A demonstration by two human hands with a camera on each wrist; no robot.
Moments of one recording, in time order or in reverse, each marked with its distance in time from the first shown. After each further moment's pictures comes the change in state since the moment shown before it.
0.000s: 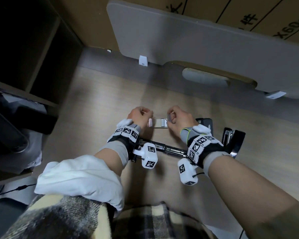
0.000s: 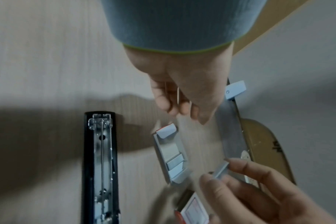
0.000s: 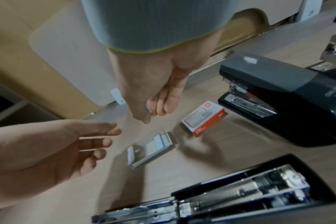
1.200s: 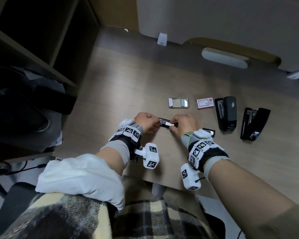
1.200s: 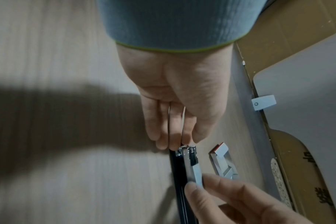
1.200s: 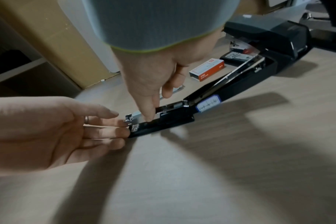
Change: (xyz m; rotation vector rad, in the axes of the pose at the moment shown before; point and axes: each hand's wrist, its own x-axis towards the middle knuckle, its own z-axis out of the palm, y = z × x) left_hand -0.039 -0.090 -0.044 -0.171 -0.354 -0.197; right_hand -0.063 -0.032 0.096 -0.245 -0.026 0.027
